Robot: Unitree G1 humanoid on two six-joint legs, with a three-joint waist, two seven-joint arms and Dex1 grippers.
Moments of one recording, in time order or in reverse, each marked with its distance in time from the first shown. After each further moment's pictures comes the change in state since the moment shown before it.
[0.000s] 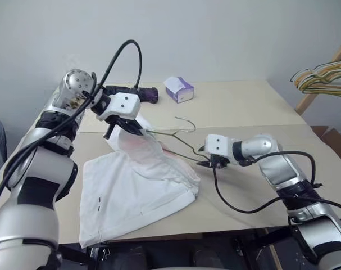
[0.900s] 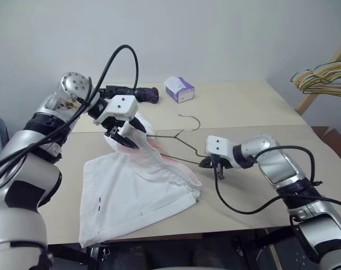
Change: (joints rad) left arm 0.002 0.125 -0.287 -0.198 -0.320 0.163 -0.012; right arm -0.042 0.019 0.091 0.023 0.029 0.148 0.100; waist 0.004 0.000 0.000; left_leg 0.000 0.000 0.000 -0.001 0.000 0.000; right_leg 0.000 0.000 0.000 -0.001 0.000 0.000
